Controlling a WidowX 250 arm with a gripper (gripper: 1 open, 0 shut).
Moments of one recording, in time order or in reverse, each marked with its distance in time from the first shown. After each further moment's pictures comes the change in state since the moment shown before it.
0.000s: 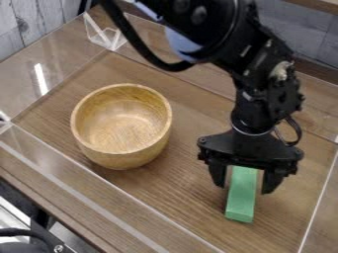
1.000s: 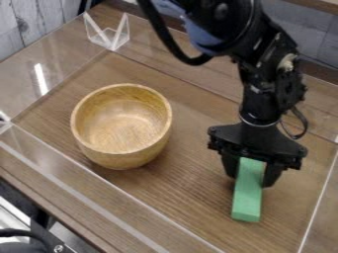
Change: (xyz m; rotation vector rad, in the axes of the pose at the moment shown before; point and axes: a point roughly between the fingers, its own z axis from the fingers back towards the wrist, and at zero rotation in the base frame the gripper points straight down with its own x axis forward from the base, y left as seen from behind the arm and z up) arm 0.019 -0.009 -0.012 -0.019 0.022 -0.156
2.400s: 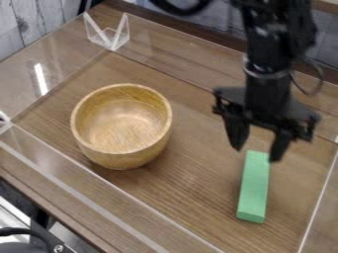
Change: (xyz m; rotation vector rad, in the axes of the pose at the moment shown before) arm 0.001 0.002 0.063 -0.064 0.039 -0.162
